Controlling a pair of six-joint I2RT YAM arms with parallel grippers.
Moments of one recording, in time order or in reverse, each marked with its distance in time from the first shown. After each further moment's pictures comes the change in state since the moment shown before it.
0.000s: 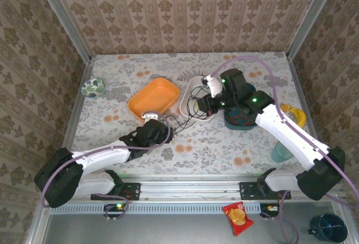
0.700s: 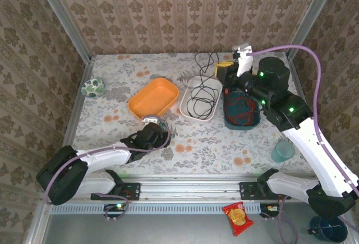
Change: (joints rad) left arm 0.008 0.068 -0.050 0.044 0.031 0.006; right arm -0.040 -0.179 0.187 0.155 0.288 -0.035
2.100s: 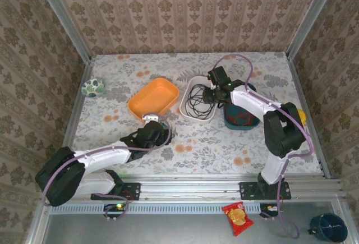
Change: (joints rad) left arm -0.016 -0.045 0.041 -0.031 -0.038 0.000; right arm -0.090 0.677 -0.122 -0.048 0.157 0.182
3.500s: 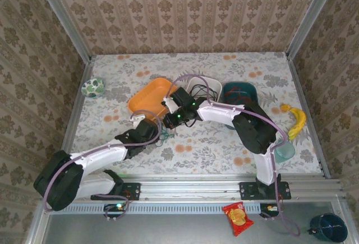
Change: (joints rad) left arm 0.119 -0.004 0.005 -0.162 -0.042 -0.162; right arm 0.341 0.224 0.060 0.198 -0.468 -0.042
